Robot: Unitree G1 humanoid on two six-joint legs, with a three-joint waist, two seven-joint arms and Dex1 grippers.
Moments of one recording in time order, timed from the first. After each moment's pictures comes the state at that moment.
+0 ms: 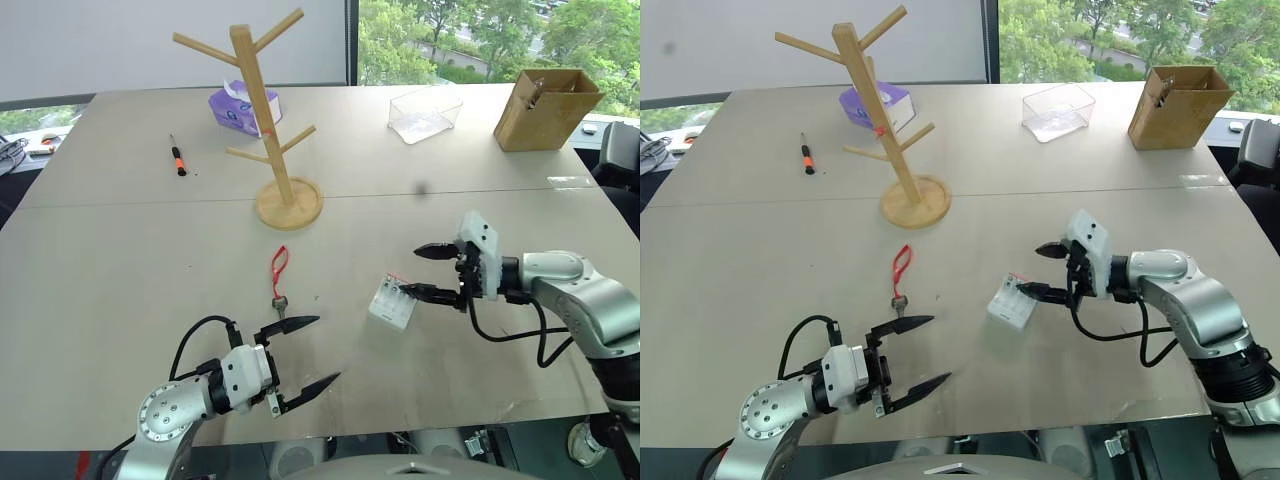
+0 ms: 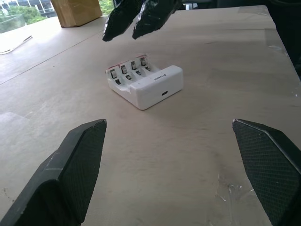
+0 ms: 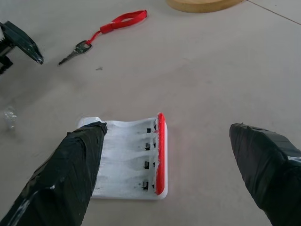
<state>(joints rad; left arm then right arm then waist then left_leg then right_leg) 0.36 0.54 -0.05 -0.26 -0.29 -0.38 -1.00 -0.36 -0.66 0.15 -0.28 0.47 0.71 0.90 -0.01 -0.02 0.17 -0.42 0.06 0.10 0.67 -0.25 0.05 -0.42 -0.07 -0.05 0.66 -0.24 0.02</state>
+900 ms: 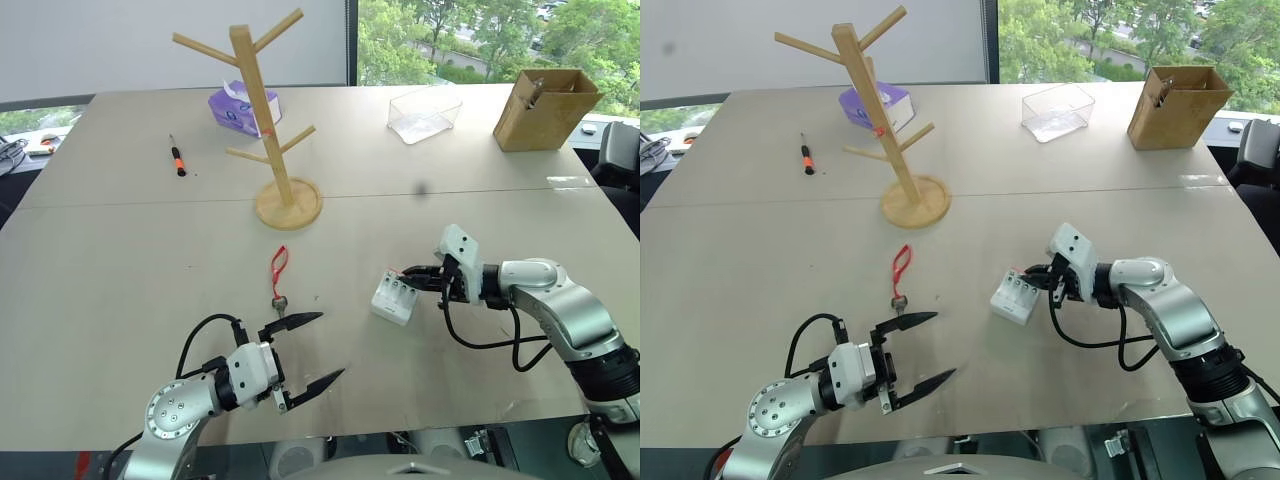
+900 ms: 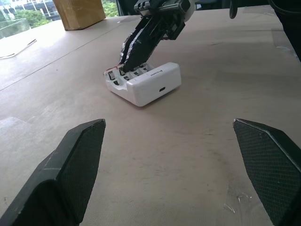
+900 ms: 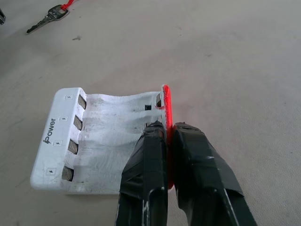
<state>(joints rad) 0.34 0.54 -0.08 -0.25 -0.27 -0.39 -0.95 -0.36 -0.62 0.22 -0.22 0.33 0.65 0.89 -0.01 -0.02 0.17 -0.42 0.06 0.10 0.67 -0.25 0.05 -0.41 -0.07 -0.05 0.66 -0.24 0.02</state>
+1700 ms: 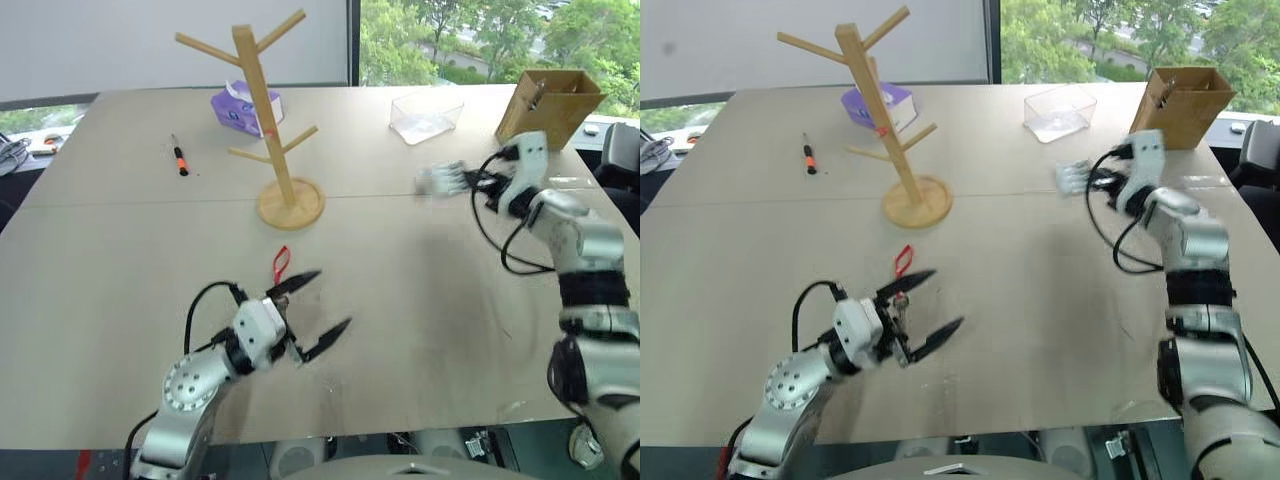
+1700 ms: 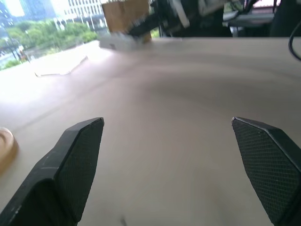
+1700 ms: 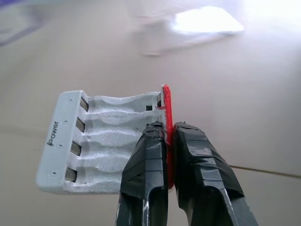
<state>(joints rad) 0.20 0.46 -0.08 -0.38 -0.30 -0.18 -0.75 -0.85 -0.49 -0.21 0.61 0.33 0.57 0.37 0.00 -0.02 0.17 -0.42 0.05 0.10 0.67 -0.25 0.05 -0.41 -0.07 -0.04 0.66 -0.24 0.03</state>
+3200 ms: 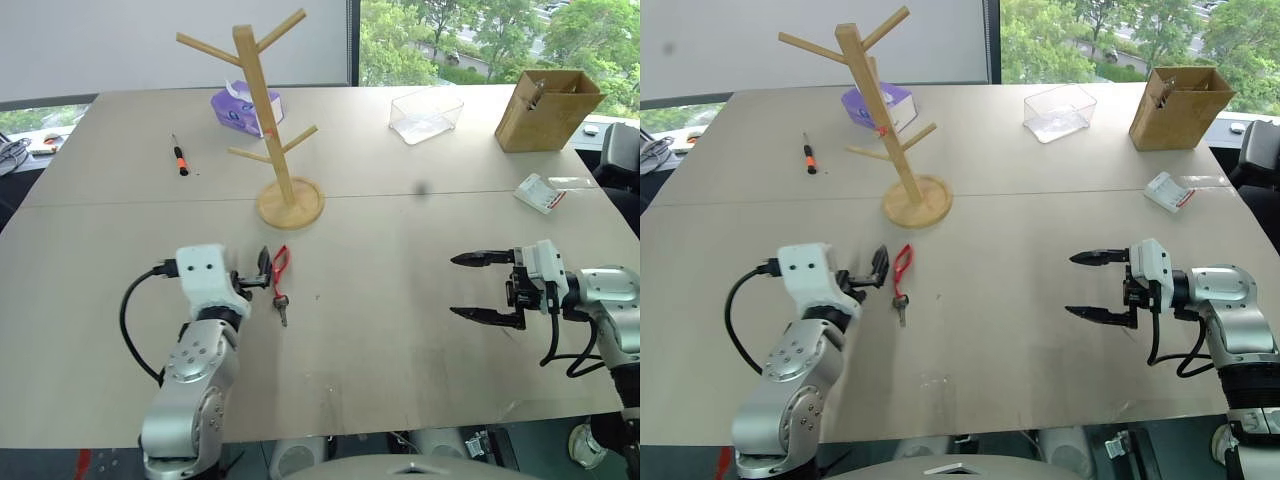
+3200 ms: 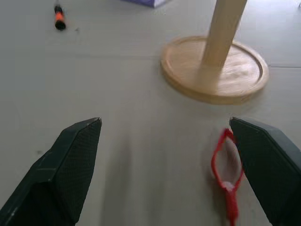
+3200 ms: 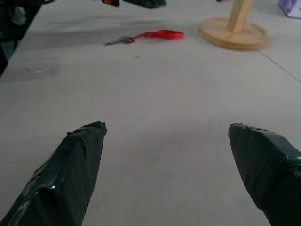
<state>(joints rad) 0.09 0.13 0.12 -0.71 -0.22 0.77 0.13 -0.24 -0.69 -0.04 0.13 0.45 -0.08 1.47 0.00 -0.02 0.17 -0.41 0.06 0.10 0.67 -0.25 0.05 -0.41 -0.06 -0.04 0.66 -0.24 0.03</state>
